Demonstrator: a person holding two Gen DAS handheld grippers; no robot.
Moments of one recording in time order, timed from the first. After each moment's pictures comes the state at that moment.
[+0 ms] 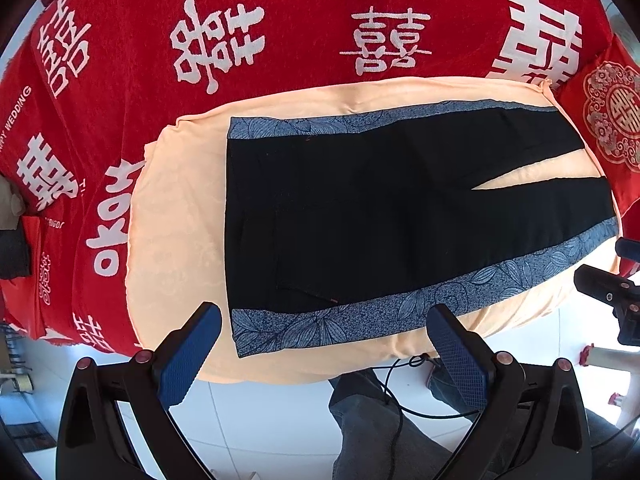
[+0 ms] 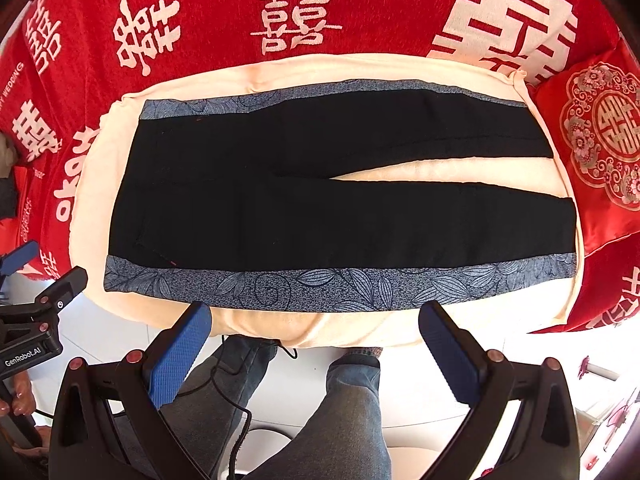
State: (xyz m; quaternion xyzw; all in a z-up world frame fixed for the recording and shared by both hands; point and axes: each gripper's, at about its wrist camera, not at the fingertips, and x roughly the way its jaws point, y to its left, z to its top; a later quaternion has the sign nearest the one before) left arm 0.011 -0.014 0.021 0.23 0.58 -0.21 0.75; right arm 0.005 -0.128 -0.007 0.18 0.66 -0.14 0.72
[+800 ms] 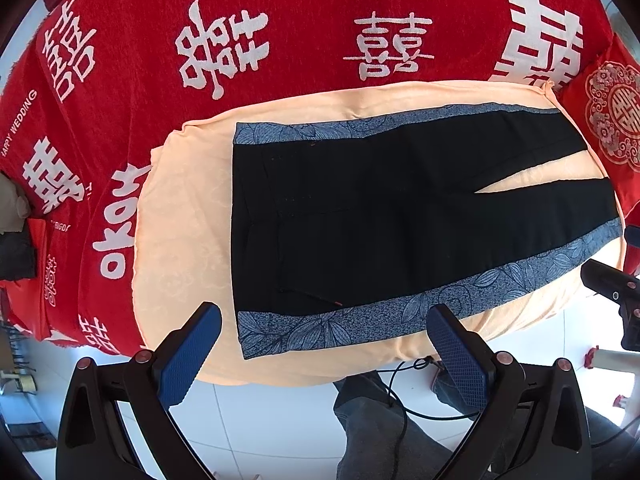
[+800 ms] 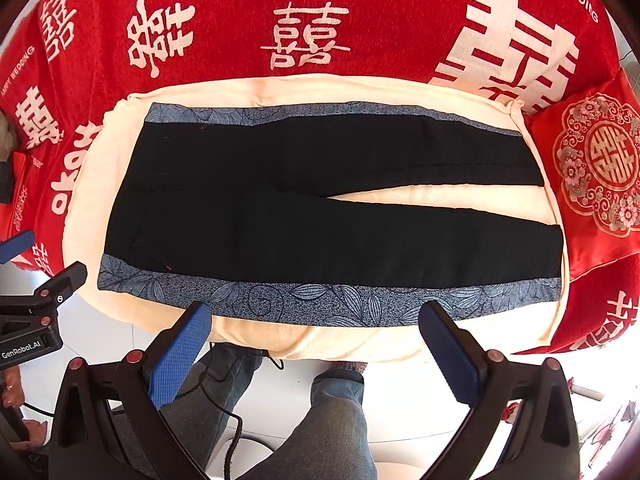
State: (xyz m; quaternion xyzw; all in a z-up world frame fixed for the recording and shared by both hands) left arm 0.009 -0.014 0.025 0.23 0.58 -0.20 0.76; right arm 0.009 -0.120 0.006 0.14 0.64 -0.14 0.74
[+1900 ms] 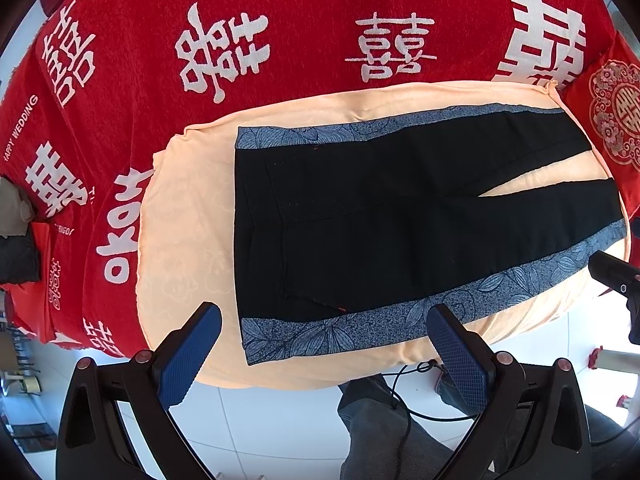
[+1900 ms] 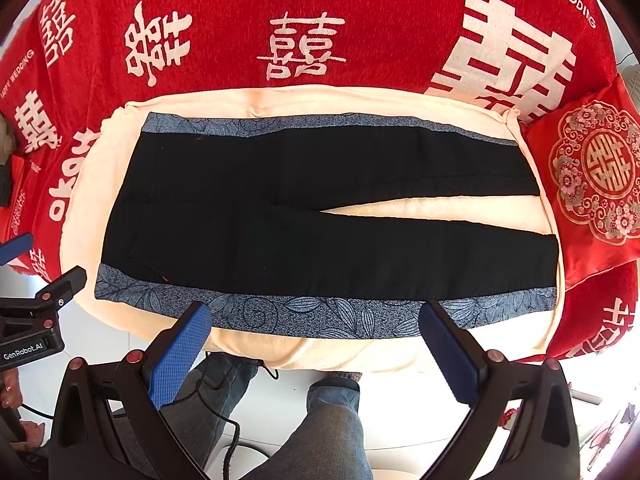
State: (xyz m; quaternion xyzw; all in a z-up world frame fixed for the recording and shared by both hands) left arm 0.016 -0.018 0.025 0.24 0.57 -0.20 0.76; right arm 0.015 -0.128 0.010 0.13 0.63 -0.15 0.75
